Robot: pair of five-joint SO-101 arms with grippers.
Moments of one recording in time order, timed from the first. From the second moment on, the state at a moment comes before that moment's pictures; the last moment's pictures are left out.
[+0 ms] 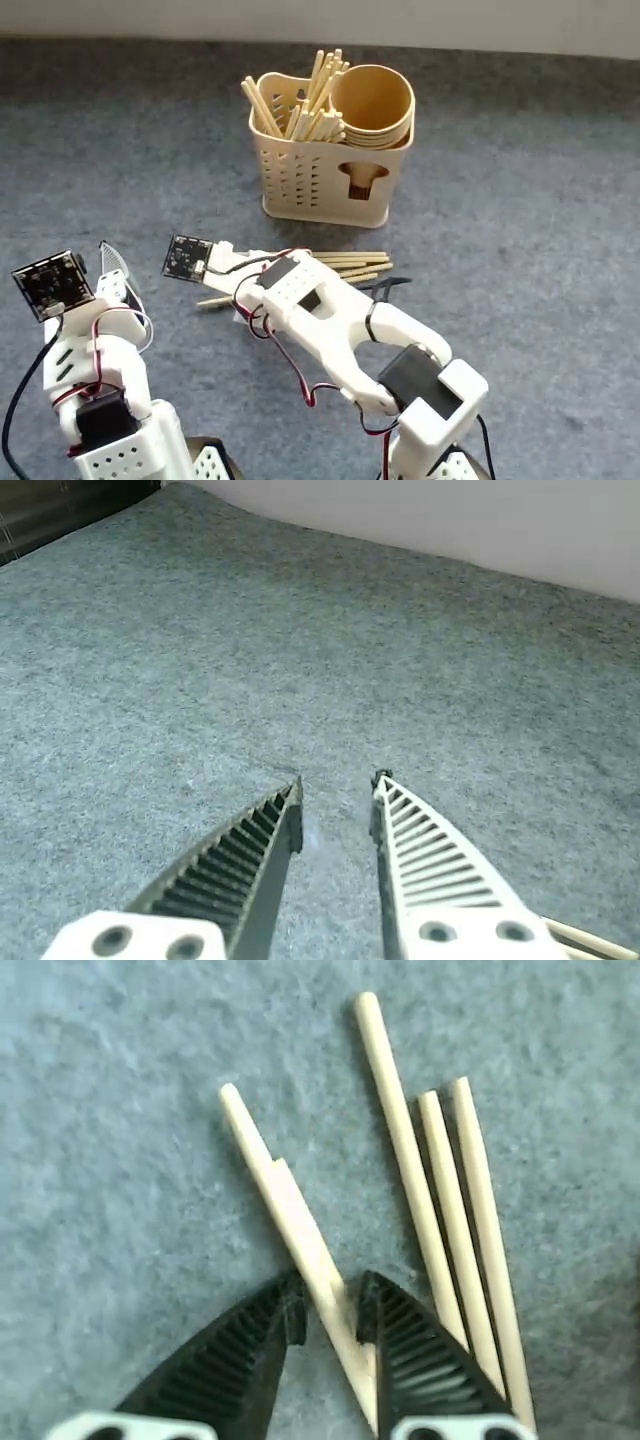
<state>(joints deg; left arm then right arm) -28.9 -104.1 87.8 46.3 6.9 -49.4 10.3 27.8 37.1 37.4</state>
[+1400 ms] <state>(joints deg) -28.9 -104.1 88.7 46.3 6.9 -39.0 -29.1 31.3 40.5 2.7</state>
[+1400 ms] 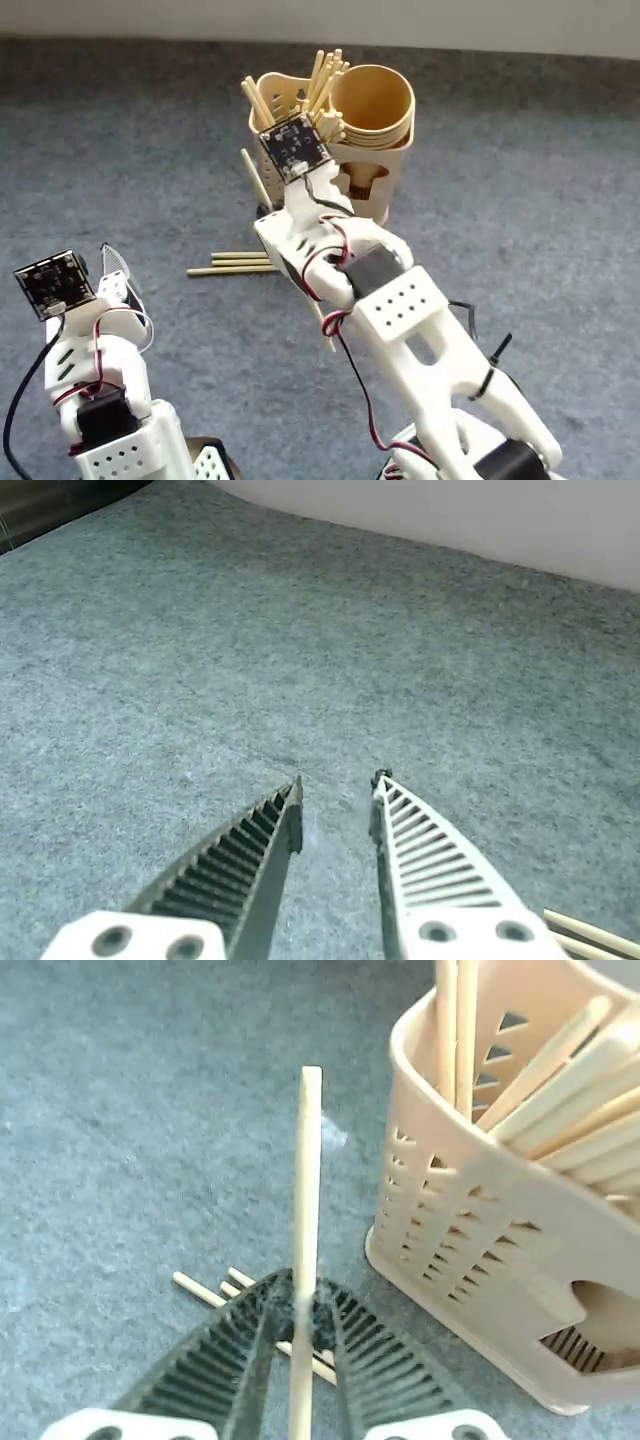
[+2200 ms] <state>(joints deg) -28.9 -104.1 89.2 46.2 6.9 -38.2 -43.5 31.3 -3.8 2.6</state>
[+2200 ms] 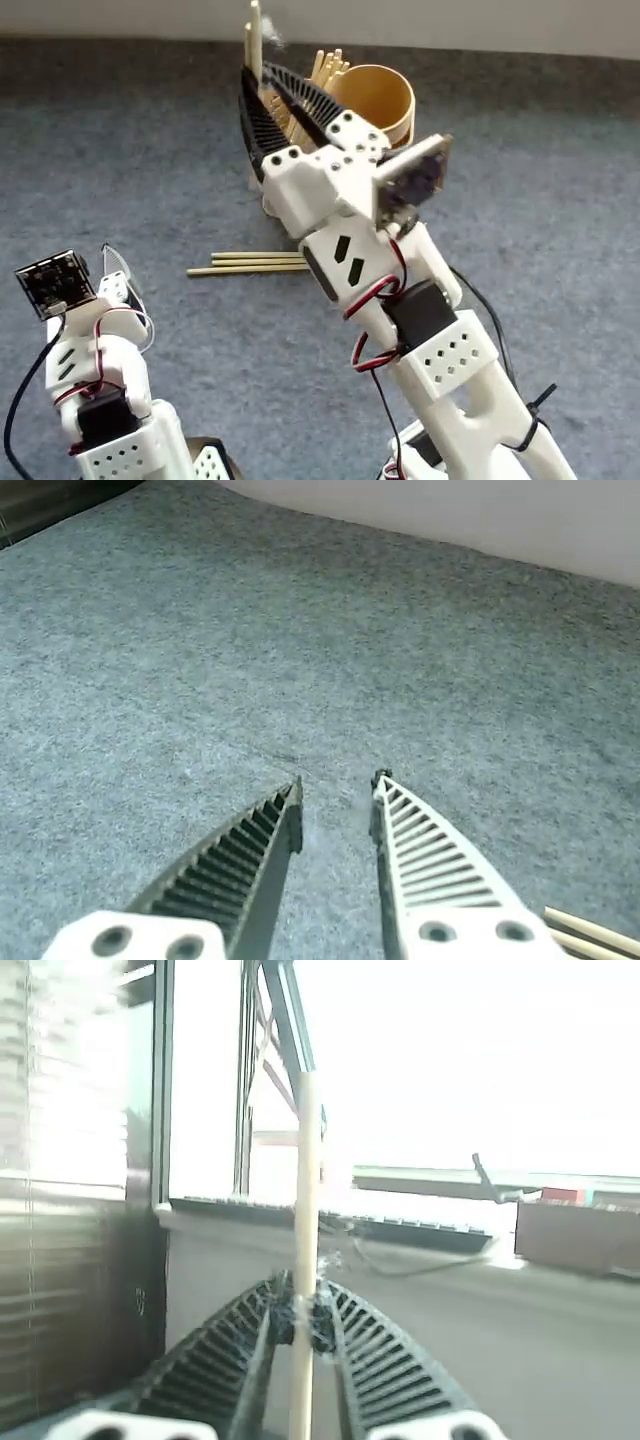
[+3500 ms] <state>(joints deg) -28.6 -104.1 89.5 46.1 6.9 -29.4 -18.5 31.3 -23.2 2.6</state>
